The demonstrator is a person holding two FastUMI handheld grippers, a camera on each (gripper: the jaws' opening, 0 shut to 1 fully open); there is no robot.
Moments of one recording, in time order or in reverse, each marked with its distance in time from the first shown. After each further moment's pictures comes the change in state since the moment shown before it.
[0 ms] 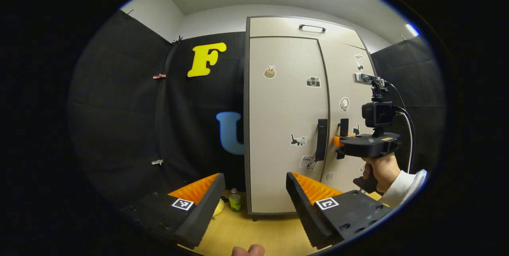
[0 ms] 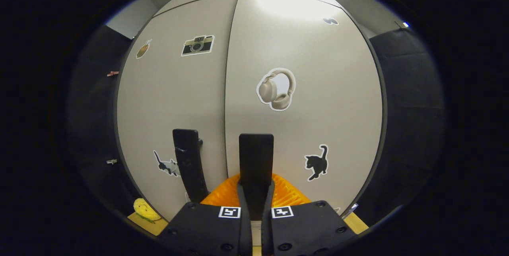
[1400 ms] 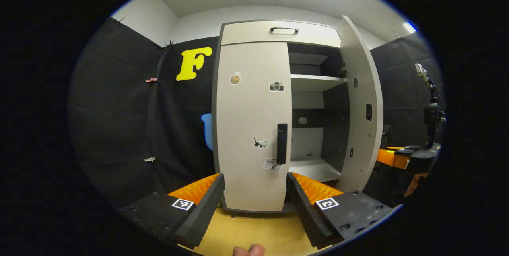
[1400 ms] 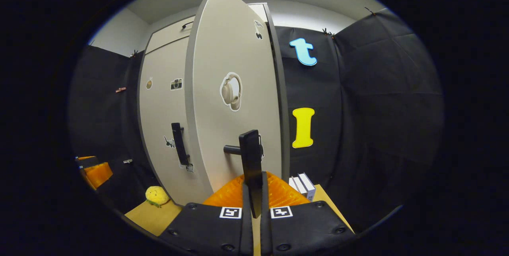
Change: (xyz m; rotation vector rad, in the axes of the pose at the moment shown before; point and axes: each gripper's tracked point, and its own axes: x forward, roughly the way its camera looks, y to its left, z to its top) left arm -0.026 -0.131 0.015 -0.010 0.004 -0.035; right arm -0.104 -0.088 0.008 0.077 0.026 0.032
